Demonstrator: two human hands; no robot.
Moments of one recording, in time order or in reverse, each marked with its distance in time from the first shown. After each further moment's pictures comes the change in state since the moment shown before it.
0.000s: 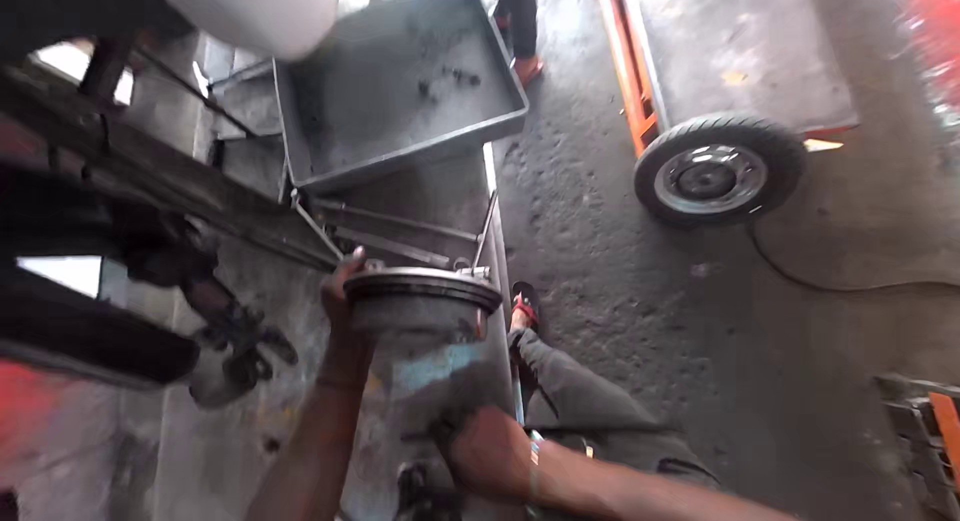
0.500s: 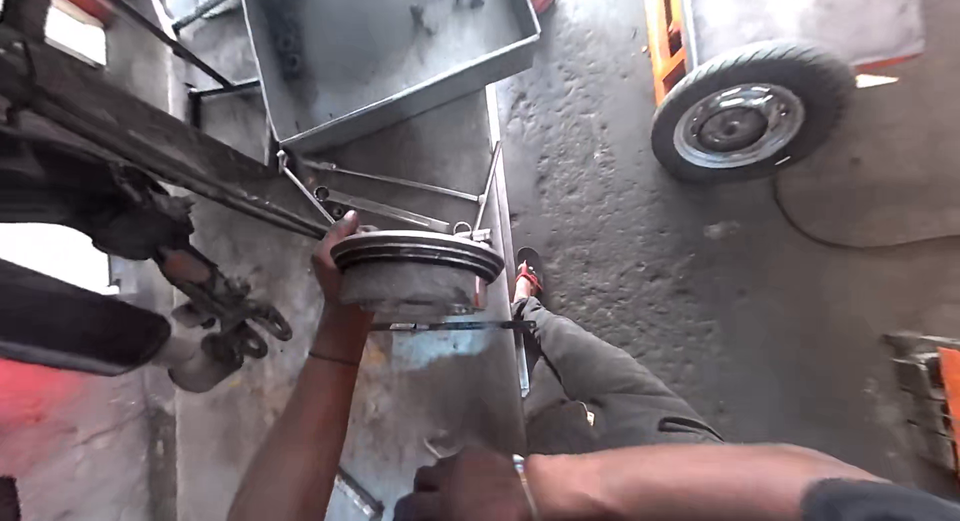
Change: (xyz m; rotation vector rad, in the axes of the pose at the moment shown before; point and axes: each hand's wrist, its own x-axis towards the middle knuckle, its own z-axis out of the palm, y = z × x) left_hand 0.001 -0.003 -0.014 -0.026 -0.056 -0.027; right_hand -0.006 -0.013 0.067 0.267 -0.153 -0.430
